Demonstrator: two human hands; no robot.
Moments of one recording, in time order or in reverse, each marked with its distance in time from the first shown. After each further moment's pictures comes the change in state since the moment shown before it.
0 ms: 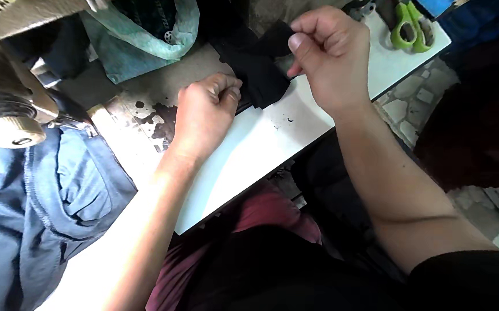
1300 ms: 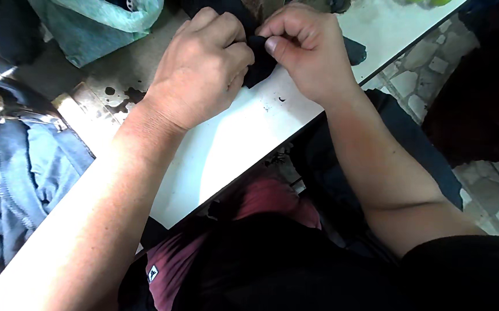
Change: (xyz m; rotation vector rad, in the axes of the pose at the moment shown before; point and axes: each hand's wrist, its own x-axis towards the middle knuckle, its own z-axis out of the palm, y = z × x) left_hand 0.040 -0.008 0.002 0.435 -0.137 0.819; right_hand -0.015 0.026 0.006 -0.005 -0.151 -0.028
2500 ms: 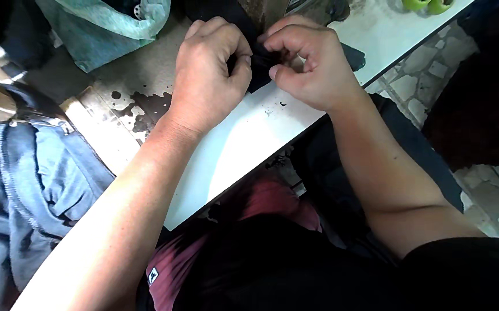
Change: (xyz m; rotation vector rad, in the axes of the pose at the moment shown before) left_hand 0.003 0.013 0.012 -0.246 0.205 -0.368; right_hand -0.006 0.002 -0.006 -0.048 -0.083 -0.134
